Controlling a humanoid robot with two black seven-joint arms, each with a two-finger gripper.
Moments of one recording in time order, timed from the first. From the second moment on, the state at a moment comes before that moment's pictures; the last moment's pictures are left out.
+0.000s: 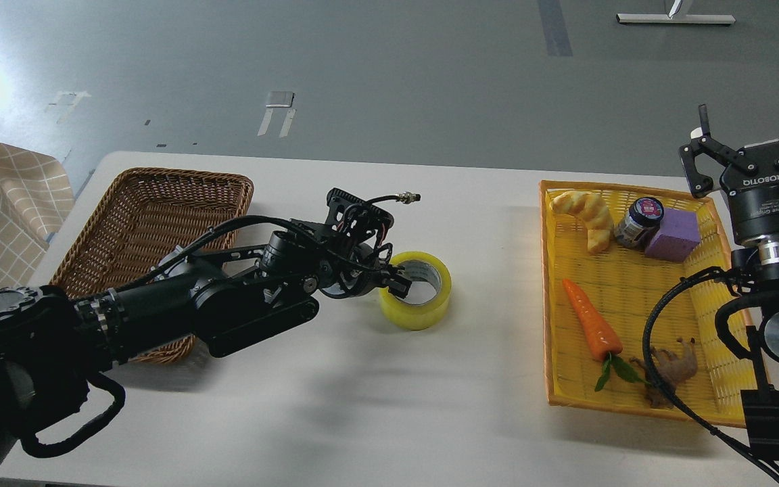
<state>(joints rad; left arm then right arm) -0.94 0.15 -0.30 -1.07 1.70 -0.48 0.28 0.30 -0.08 1.71 1.17 -0.29 0.49 0.04</state>
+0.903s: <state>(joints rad) -1.15 0.65 -0.32 -1.18 1.46 -0.49 0.17 0.29 -0.08 1.71 1.17 -0.29 0.49 0.04</state>
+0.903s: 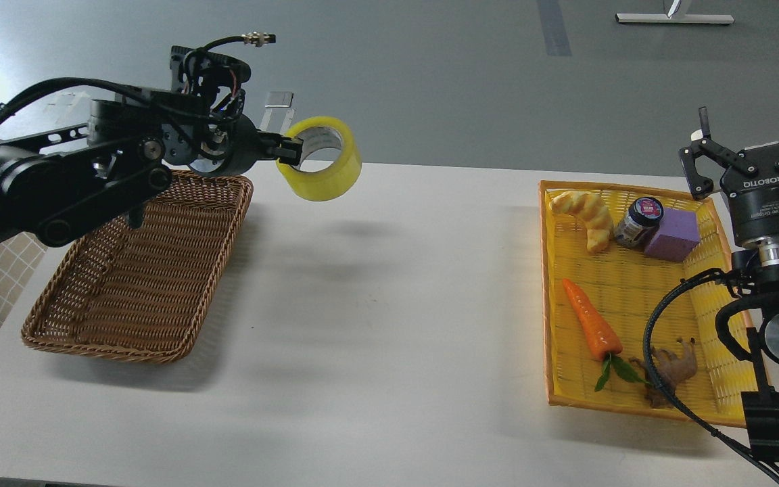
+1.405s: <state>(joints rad) -1.10 0.86 -0.30 -1.17 1.48 -0.49 0.12 0.29 -0.08 1.71 1.17 -0.29 0.49 0.04</state>
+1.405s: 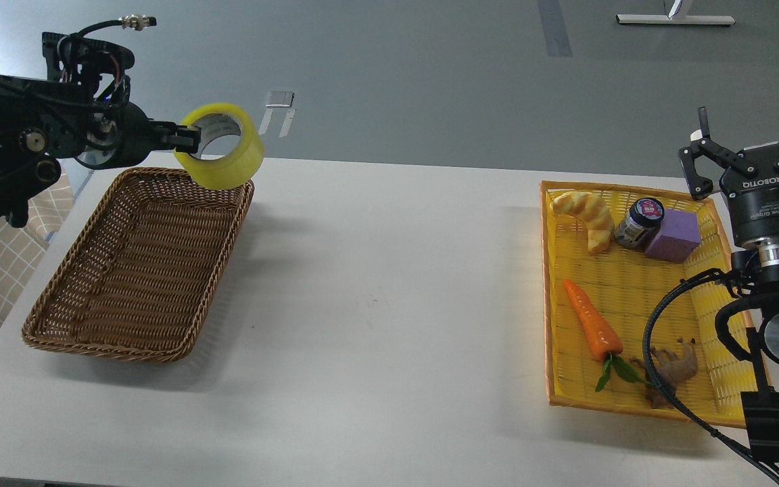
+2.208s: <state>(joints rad) -0.86 0.90 -0.30 -1.07 1.48 -0.41 0.09 0.29 -0.06 1.70 1.17 -0.29 0.49 0.04</state>
